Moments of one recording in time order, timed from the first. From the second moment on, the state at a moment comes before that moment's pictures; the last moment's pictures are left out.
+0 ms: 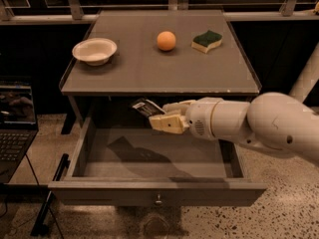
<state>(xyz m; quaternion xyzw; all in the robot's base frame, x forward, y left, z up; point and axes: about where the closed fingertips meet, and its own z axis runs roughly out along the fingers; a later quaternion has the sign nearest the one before) 0.525 -0.040 0.831 -0.31 0.79 0.25 0.47</state>
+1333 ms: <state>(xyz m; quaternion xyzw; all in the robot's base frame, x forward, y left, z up) 0.582 -0.110 0.682 -0.12 0.87 0.21 0.43</state>
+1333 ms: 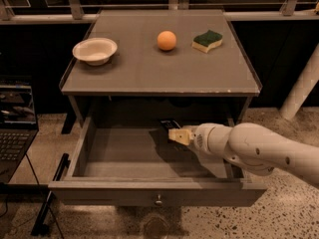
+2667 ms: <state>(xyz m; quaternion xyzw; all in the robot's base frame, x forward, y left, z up) 0.588 -0.122 0.657 -0.10 0.89 0.20 0.40</state>
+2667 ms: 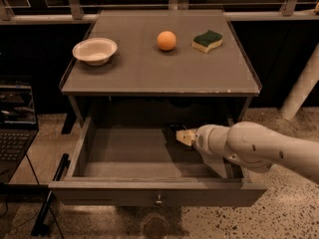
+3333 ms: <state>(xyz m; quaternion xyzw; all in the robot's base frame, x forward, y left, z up) 0.588 -0.122 0.657 -0.10 0.89 0.20 0.40</state>
